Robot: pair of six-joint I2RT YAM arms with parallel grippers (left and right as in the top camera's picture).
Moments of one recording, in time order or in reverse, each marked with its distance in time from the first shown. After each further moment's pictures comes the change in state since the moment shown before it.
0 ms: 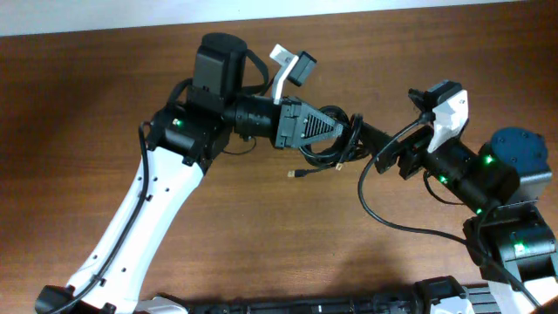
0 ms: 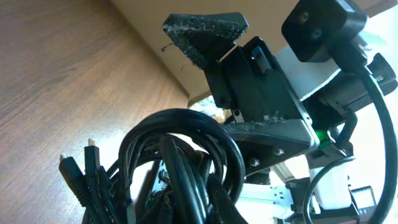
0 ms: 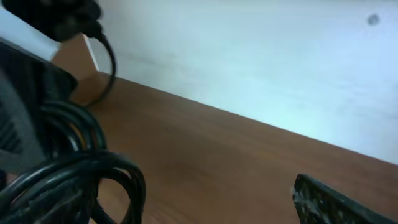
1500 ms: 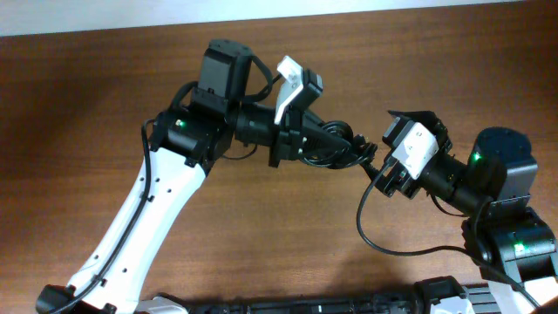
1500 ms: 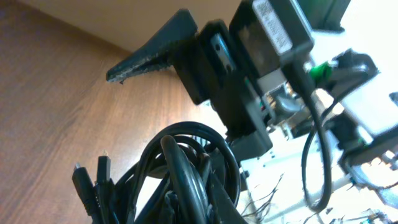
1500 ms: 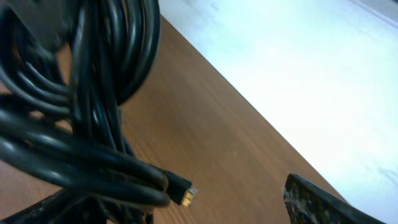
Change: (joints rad) left arm -0.013 0.000 0.001 -0.114 0.061 0.555; right arm 0.000 0.002 0.002 -0.212 -0.103 -0.581
